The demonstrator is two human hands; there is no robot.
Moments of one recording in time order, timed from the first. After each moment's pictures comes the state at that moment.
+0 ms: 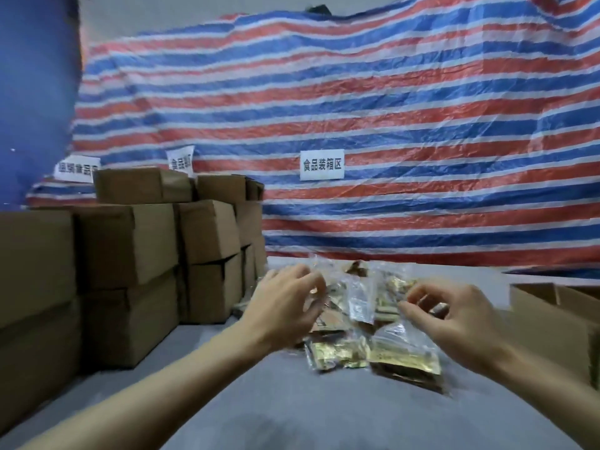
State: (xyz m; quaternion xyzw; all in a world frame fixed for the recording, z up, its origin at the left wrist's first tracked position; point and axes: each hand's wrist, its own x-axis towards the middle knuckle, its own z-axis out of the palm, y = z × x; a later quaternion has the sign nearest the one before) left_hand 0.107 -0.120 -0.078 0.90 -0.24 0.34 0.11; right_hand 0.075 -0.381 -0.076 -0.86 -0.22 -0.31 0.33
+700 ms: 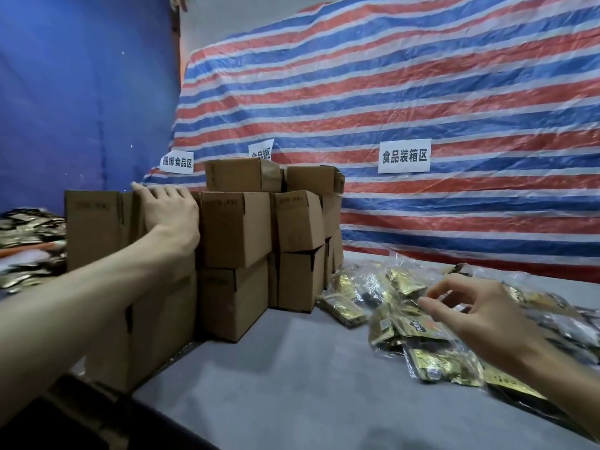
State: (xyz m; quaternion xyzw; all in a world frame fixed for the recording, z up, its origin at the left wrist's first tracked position) left_hand 0.094 0.159 0.004 0.85 0.38 0.27 -0.25; right_hand 0.118 -0.253 -0.084 -0.83 -0.30 -0.25 0.40
